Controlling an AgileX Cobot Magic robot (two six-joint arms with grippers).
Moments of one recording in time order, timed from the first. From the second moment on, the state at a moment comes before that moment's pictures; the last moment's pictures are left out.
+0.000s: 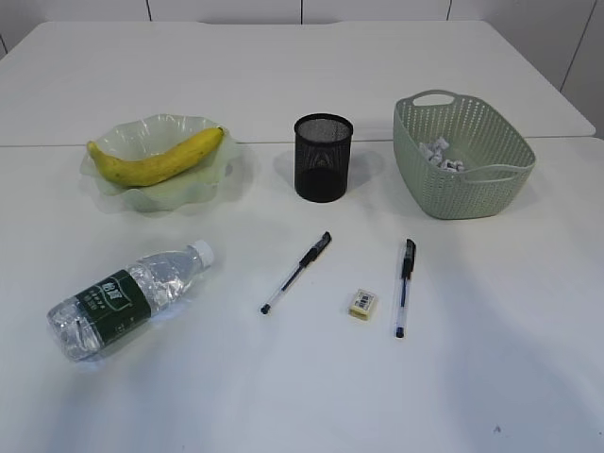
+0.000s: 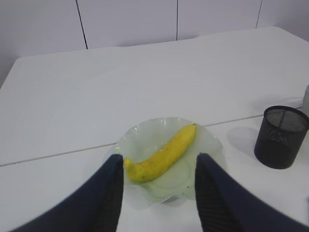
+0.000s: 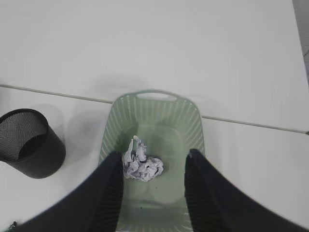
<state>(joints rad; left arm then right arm) -0.16 1.03 -0.71 0.20 0.00 -0.21 0.00 1.81 -1.86 0.06 0.82 -0.17</state>
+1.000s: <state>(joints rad) -0.16 1.03 -0.71 0.20 -0.04 -0.21 0.00 1.29 -1.09 0.03 0.31 -0.17</state>
